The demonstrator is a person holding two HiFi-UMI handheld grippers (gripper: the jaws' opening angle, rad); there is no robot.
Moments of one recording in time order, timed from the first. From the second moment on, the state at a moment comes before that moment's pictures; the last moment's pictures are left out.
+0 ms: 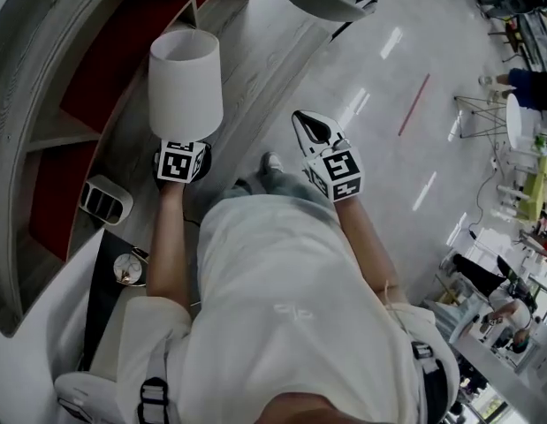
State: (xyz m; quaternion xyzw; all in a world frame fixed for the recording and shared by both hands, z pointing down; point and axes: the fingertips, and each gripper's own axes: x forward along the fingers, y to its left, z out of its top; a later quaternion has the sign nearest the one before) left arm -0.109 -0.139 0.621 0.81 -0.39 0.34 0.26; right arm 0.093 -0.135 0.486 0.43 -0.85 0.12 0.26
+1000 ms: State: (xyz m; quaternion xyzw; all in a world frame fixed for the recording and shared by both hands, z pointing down) left arm -0.065 -0.190 0.644 0.84 -0.36 0.34 0.21; right arm 0.144 -0.141 0.490 0.48 -0.82 0.14 0.27
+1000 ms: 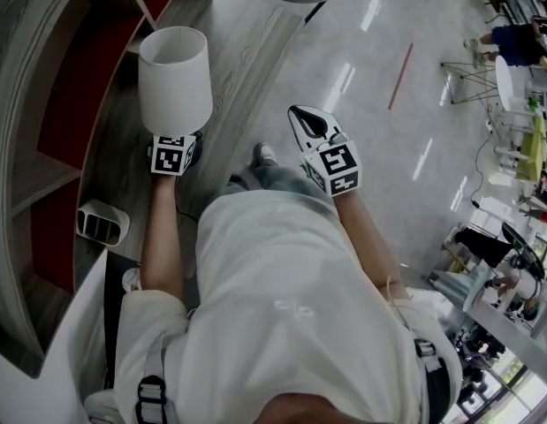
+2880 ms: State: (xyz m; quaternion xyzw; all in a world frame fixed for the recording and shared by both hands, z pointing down) left arm -0.127 -0.118 0.651 0.80 -0.44 0.32 0.26; right arm 0.081 -0.132 0.507 0.37 -0.88 0.13 0.28
